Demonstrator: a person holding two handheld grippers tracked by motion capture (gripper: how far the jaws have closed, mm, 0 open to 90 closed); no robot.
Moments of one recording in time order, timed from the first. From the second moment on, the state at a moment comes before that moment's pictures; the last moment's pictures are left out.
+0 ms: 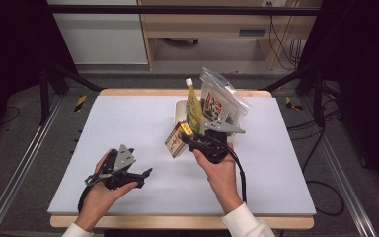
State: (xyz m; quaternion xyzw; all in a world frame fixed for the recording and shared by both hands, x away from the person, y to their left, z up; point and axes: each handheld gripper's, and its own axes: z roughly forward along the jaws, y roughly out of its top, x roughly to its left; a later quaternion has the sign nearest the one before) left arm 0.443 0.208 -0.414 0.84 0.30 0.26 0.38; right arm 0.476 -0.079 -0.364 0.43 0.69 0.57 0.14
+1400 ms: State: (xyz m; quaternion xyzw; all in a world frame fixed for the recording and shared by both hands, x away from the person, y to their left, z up) left arm 0.419 0.283 -0.441 0.81 0.38 0.28 0.35; right arm 0.519 -0.051 -0.352 0.50 0.59 0.57 0.27
